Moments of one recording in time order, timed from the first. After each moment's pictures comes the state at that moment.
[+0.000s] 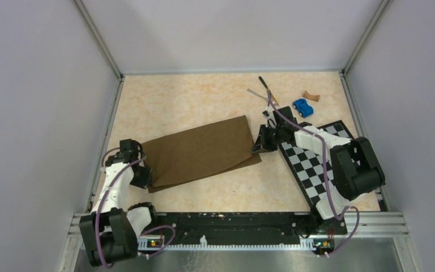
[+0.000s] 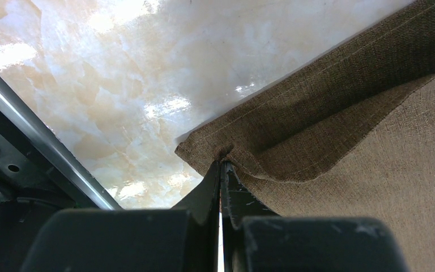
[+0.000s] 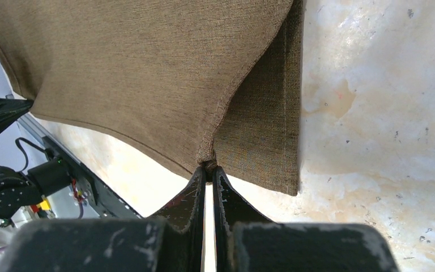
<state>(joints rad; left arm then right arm) 0.21 1.03 0.58 -0.94 -0.14 -1.10 0.39 1.60 0.89 -0.28 -0.50 0.50</state>
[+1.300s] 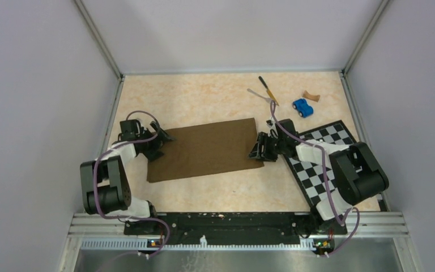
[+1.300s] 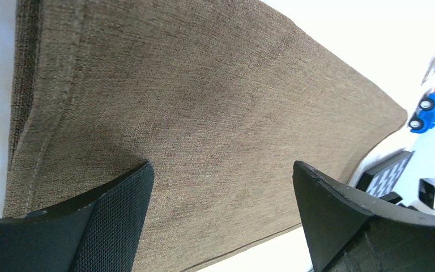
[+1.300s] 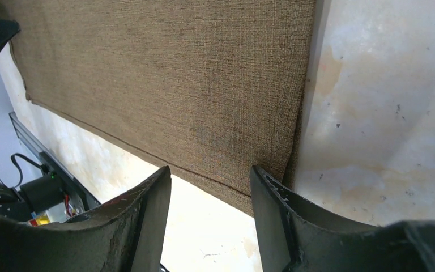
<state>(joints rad) 0.21 1.44 0.66 -0.19 0.45 -0.64 0.41 1.57 0.69 -0.02 -0.47 0.58</state>
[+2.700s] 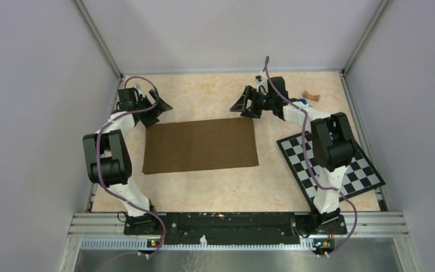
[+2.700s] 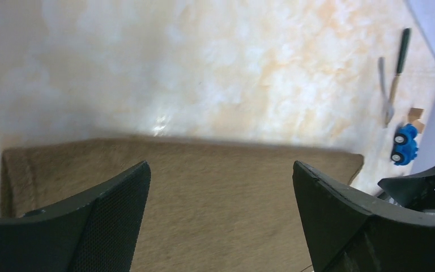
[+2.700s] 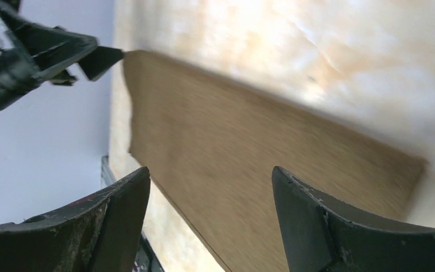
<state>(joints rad) 0.19 1.76 1.13 -0.16 0.45 -0.55 0.33 1.95 1.31 -0.01 -0.64 0.64</state>
